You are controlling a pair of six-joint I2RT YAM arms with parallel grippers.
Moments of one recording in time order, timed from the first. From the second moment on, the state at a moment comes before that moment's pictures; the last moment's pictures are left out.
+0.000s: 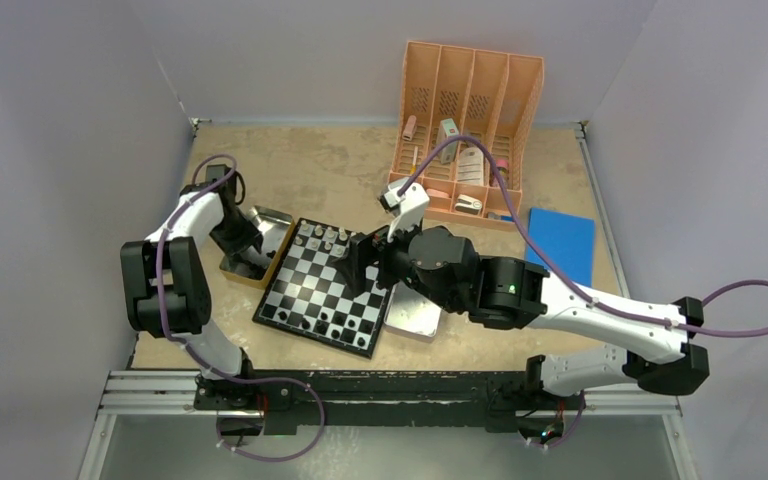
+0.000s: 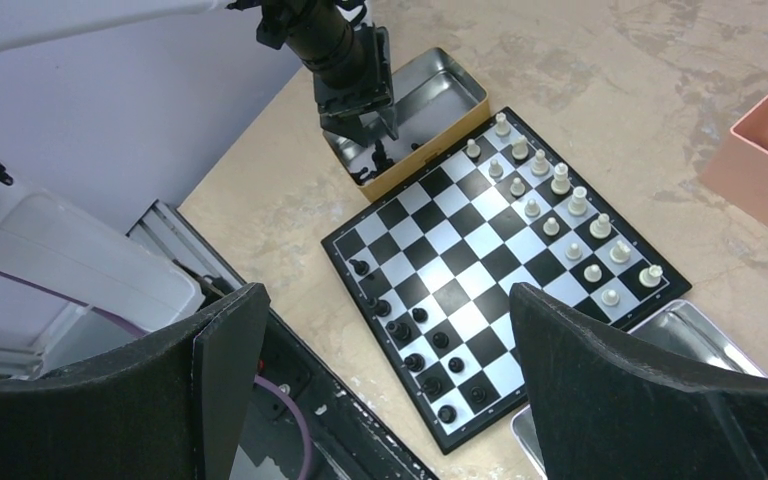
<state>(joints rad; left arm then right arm) 0.11 1.68 1.14 -0.83 -0.08 -0.67 1.31 1.24 1.37 -0.45 0.48 0.48</state>
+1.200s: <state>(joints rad) 0.14 1.70 1.08 -0.74 -0.02 -0.65 1.31 1.18 1.37 -0.51 0.48 0.56</state>
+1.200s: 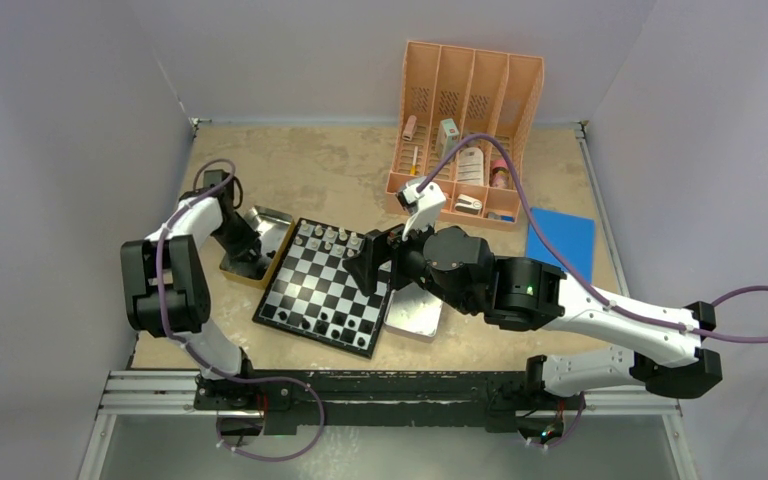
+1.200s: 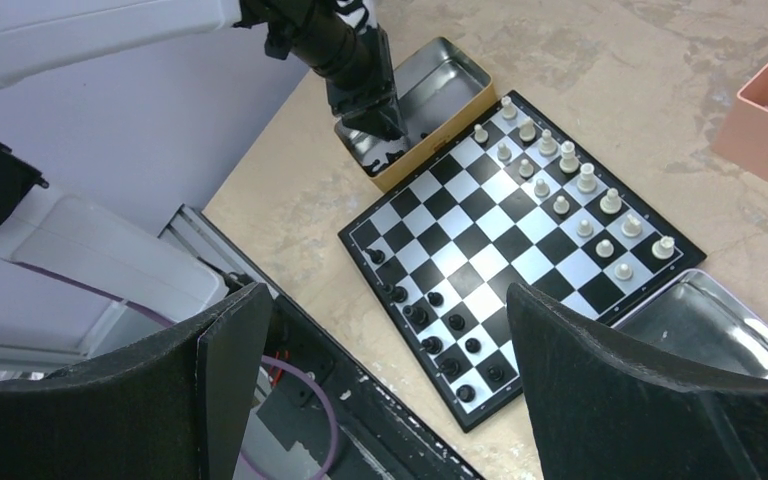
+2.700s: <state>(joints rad) -0.18 1.01 0.81 -0.23 0.80 0.07 0.66 1.90 1.98 -0.81 -0.55 0.45</state>
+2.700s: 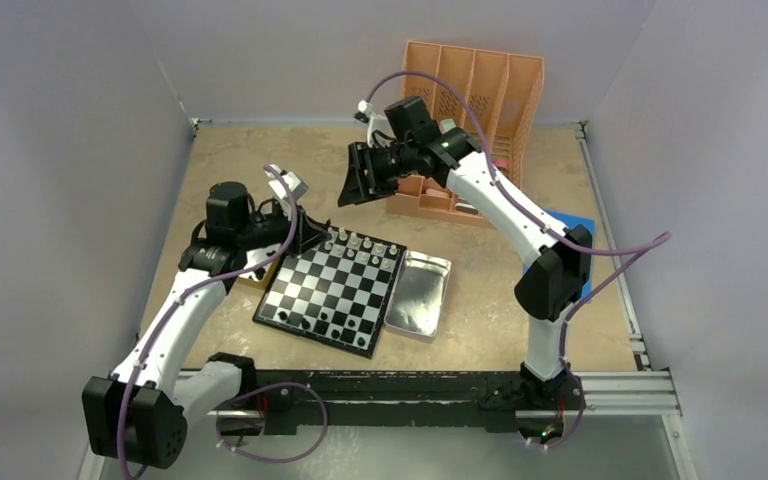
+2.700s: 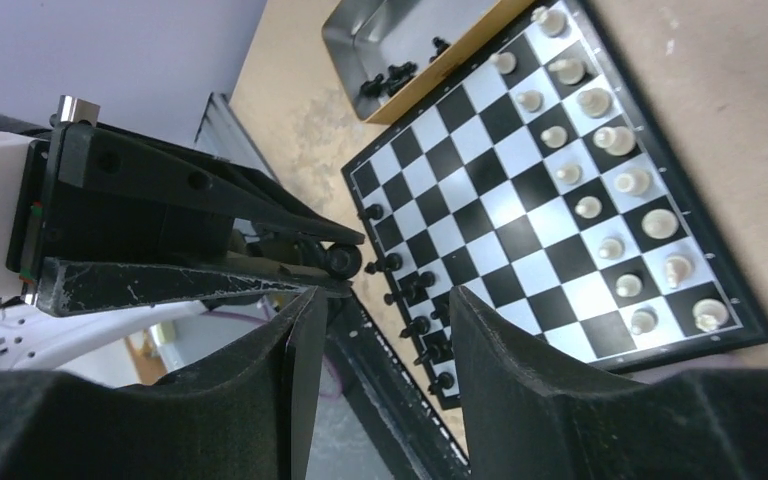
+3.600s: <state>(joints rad) -0.18 1.07 0.84 -0.24 0.86 0.12 0.73 1.99 2.00 -0.84 -0.67 0.47</state>
